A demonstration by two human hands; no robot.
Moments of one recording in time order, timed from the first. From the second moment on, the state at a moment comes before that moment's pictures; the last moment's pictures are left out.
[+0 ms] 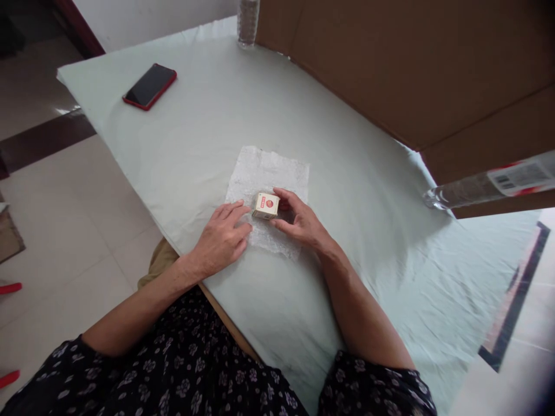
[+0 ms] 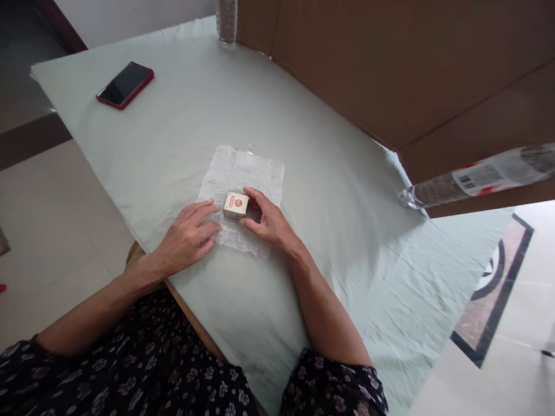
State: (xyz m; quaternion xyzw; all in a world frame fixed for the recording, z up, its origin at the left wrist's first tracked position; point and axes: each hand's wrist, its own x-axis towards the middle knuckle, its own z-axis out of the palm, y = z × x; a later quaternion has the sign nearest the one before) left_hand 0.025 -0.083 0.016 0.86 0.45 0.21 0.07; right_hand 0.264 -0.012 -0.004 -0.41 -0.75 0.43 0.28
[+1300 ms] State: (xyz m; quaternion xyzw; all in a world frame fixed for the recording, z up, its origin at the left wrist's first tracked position) left_hand 0.035 -0.035 0.028 0.74 0.49 0.33 0.32; right_hand 0.260 -0.022 0.029 -0.45 -0.77 0.34 0.30
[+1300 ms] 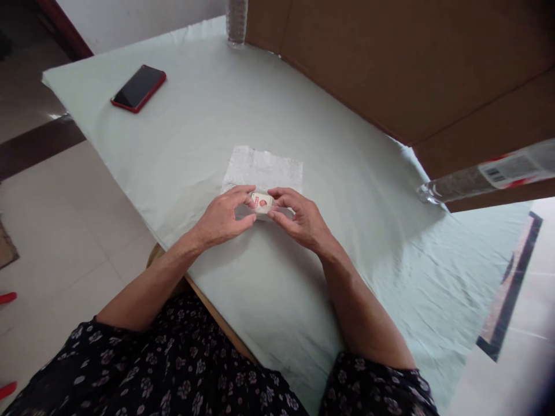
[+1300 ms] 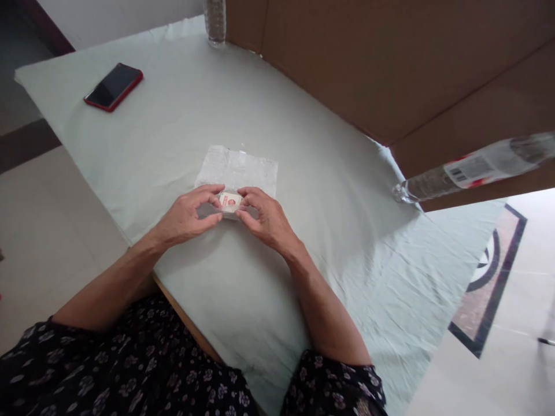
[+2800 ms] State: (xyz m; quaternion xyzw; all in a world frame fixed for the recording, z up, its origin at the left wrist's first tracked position) left_hand 0.032 -0.033 0.033 0.65 0.50 0.34 0.46; right_hand 0.250 -0.028 0.032 -0.49 -0.69 0.44 0.30
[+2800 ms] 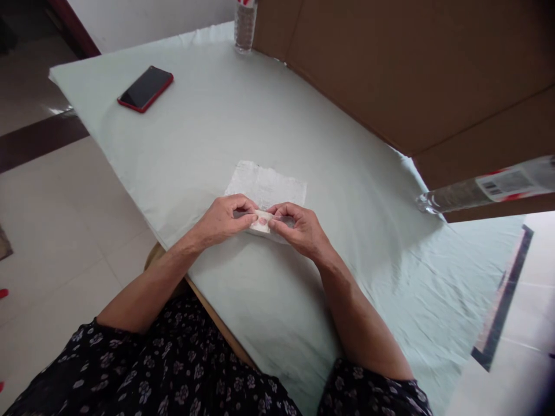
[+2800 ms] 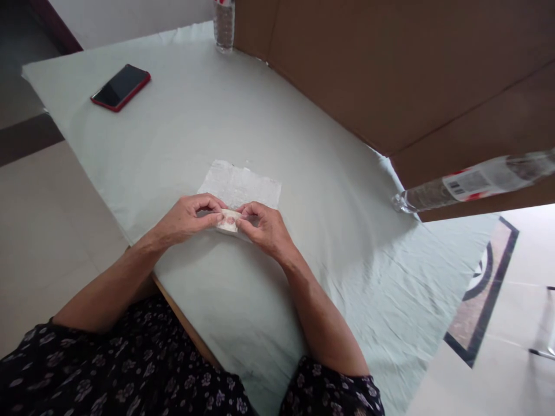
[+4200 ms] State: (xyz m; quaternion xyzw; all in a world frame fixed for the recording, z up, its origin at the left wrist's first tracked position) left_hand 0.028 -0.027 0.030 0.65 0.50 0.33 0.46; right_hand 0.230 -0.055 0.046 -0.40 -0.90 0.04 0.16
